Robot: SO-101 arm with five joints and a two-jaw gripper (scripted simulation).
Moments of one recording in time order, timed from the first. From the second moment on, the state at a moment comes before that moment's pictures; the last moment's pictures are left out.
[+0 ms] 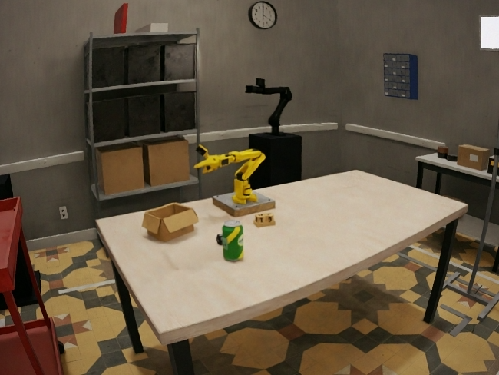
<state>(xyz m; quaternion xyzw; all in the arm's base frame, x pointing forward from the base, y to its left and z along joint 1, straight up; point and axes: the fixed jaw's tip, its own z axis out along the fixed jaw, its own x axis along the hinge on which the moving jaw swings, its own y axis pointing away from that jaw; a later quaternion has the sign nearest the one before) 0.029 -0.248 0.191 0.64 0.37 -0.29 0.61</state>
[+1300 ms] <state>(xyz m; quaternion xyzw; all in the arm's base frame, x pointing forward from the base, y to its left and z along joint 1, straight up) 0.049 -0.245 0.178 0.60 0.48 -0.31 0.56</state>
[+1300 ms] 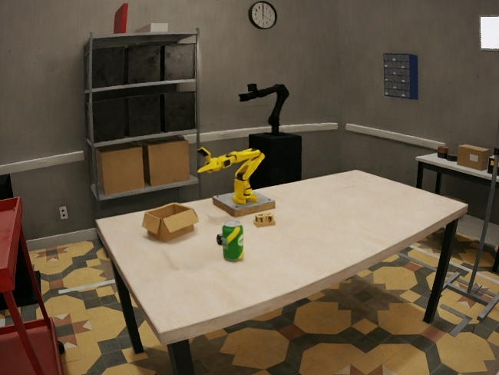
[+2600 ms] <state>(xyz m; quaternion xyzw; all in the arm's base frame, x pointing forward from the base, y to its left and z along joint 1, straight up) 0.135 -0.188 0.114 0.12 0.88 -0.35 0.31</state>
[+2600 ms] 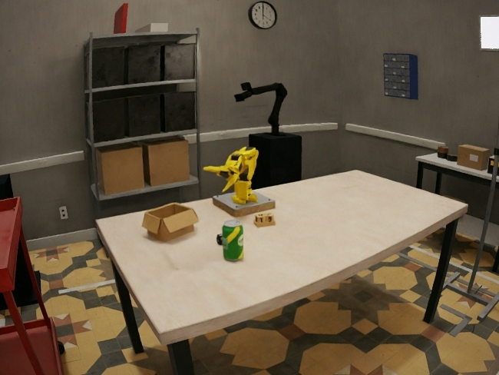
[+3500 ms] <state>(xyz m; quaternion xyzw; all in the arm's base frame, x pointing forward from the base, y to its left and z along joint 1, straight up) 0.159 -0.114 0.079 -0.46 0.83 -0.28 0.13</state>
